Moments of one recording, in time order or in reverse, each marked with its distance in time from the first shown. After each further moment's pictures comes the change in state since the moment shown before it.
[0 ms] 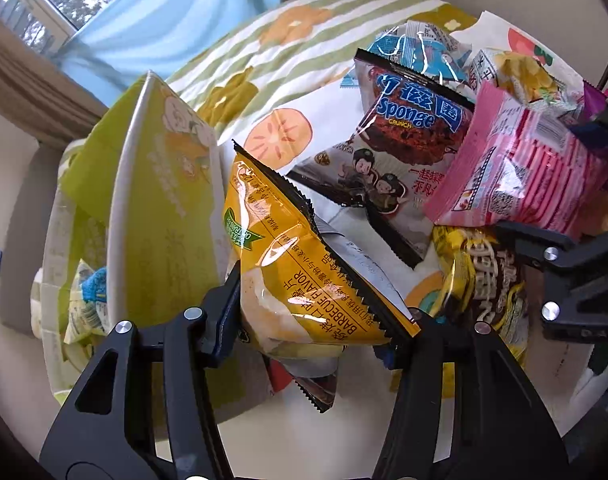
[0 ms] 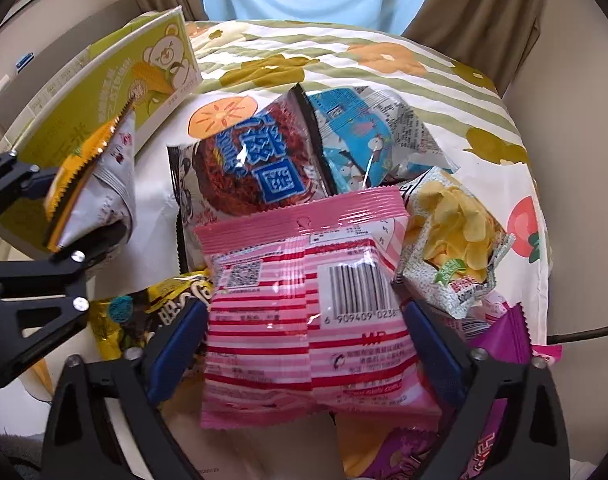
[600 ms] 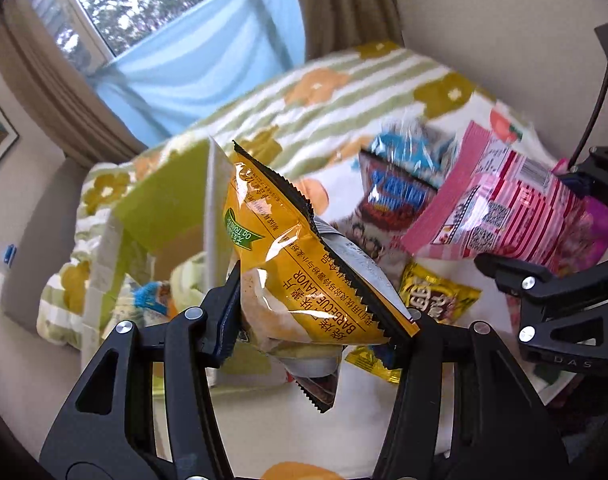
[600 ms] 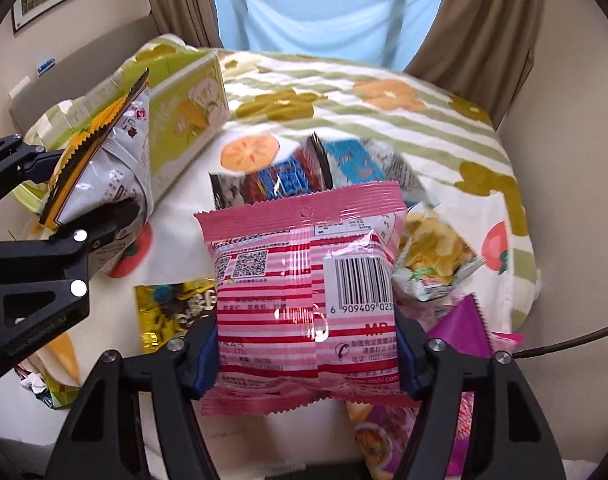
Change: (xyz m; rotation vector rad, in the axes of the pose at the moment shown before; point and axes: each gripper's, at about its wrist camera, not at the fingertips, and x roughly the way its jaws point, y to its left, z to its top) left arm -0.119 0.007 -0.013 -0.090 -0.216 0.039; right arm -0.078 0.014 -0.011 -0.017 -0.150 0.004
